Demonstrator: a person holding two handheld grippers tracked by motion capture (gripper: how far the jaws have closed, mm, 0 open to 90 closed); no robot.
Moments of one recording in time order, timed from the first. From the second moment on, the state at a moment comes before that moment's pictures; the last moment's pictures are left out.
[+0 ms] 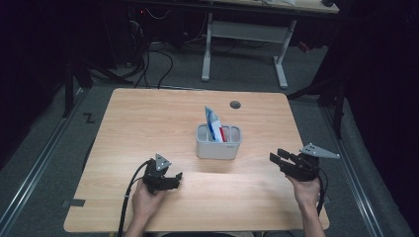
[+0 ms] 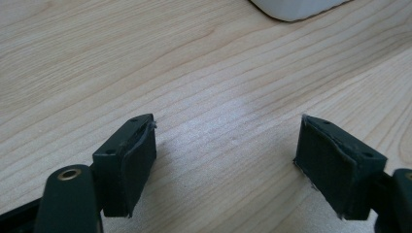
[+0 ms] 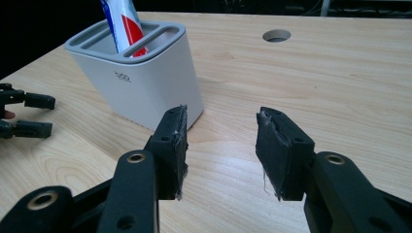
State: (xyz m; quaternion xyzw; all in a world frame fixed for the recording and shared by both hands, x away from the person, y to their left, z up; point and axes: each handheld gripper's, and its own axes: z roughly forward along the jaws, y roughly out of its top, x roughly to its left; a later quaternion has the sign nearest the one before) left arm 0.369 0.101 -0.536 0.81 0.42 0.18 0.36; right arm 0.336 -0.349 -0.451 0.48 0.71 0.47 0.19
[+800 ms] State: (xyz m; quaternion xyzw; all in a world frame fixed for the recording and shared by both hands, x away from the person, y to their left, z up) left arm 0.369 0.101 -0.536 0.81 0.42 0.18 0.36; right arm 0.348 -0.332 -0.474 0.48 0.72 0.45 0.19
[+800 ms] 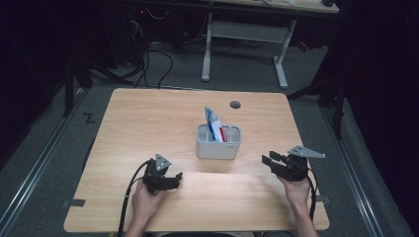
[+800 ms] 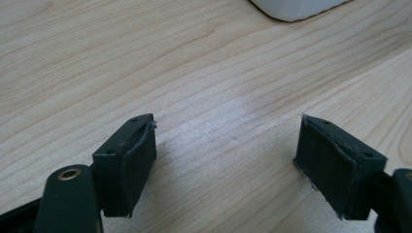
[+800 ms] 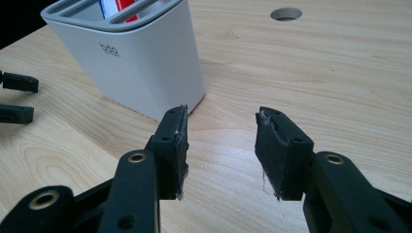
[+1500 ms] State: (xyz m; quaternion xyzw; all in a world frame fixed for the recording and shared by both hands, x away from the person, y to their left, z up) left arm 0.369 0.101 -0.536 0.81 0.42 0.18 0.36; right arm 0.364 -0.320 -0.492 0.49 0.74 0.43 0.18
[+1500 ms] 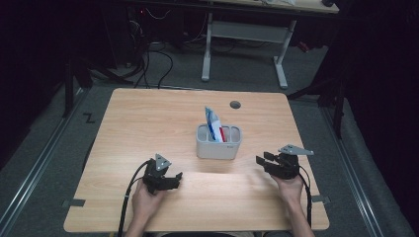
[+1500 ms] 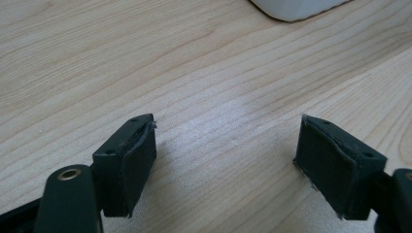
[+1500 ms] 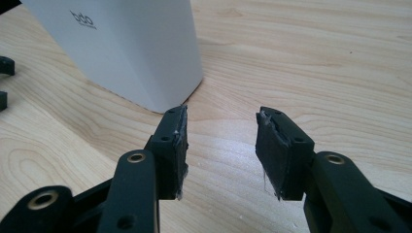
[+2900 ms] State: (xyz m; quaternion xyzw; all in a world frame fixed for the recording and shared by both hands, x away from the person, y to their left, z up) left arm 0.369 0.101 -0.536 0.81 0.42 0.18 0.36; right arm 0.384 -0.298 -0.522 0.49 0.76 0.37 0.18
